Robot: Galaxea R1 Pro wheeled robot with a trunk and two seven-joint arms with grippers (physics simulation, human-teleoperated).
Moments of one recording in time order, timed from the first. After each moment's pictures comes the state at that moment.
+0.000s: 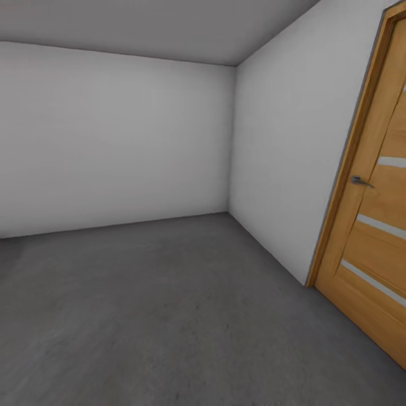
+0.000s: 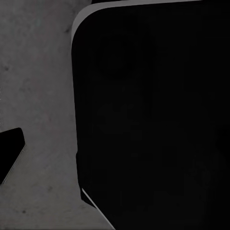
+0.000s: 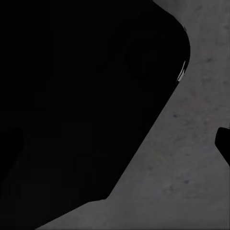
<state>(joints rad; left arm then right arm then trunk) 0.00 0.01 0.00 -0.02 0.00 0.00 0.00 0.00 0.00 0.52 0.00 -0.03 -0.01 0.01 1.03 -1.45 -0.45</state>
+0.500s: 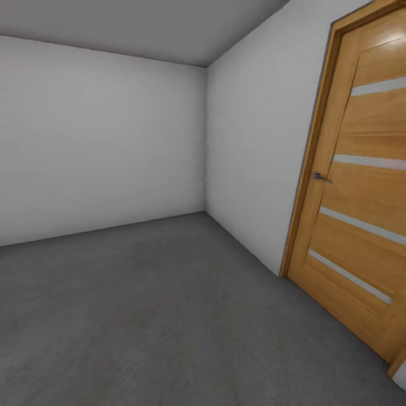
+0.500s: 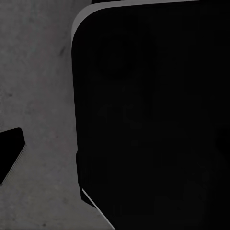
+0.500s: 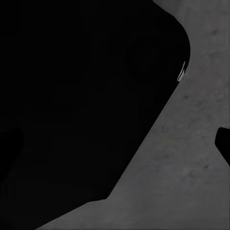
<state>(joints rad) 0.00 0.01 0.00 -0.02 0.00 0.00 0.00 0.00 0.00 0.52 0.00 -0.03 -0.01 0.01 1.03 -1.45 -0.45</state>
